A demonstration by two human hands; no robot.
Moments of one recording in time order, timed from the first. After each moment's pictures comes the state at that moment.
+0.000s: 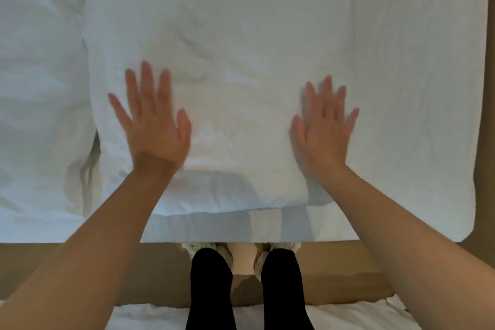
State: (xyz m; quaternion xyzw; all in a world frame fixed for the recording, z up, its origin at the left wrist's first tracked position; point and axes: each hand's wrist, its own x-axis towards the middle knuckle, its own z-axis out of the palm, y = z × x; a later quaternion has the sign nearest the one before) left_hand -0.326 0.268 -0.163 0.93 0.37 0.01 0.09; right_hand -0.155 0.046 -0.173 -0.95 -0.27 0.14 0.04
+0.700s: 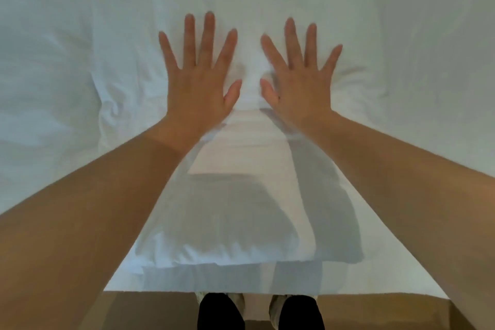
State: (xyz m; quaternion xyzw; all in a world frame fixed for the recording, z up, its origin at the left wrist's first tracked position) left_hand -0.198 0.343 -0.199 0.98 0.20 0.00 -0.03; right_hand -0.066 0.195 -0.217 -0.90 -0.42 0.05 -0.04
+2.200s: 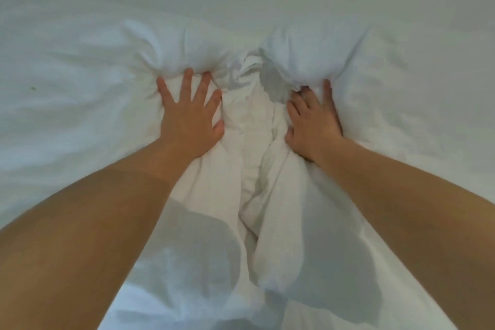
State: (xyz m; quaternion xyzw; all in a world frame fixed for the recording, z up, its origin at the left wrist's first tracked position) left_hand -0.355 0.549 -0.247 0.95 0.24 -0.18 -0.12; right_hand -0.193 0.381 -0.239 -0.80 -0.48 0.09 -0.35
